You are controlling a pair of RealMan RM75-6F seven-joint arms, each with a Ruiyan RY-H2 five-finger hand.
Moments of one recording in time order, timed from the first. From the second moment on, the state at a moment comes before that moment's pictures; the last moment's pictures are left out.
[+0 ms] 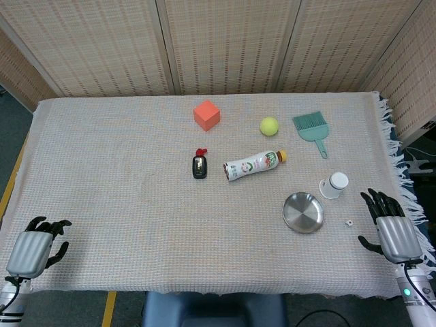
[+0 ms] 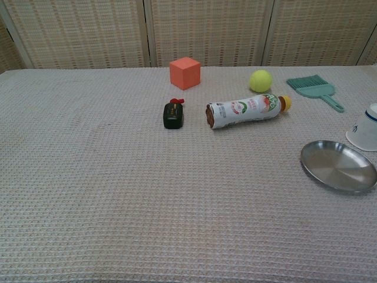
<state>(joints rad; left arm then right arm) -0.14 -1.24 0.00 -1.45 1.56 1.46 0.14 0.14 -1.12 0.04 -1.62 -1.41 1.33 -0.13</state>
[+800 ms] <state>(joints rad) -0.13 -1.22 0.00 -1.48 1.57 1.47 0.15 0.14 -1.29 0.06 -1.29 -1.64 1.57 0.06</state>
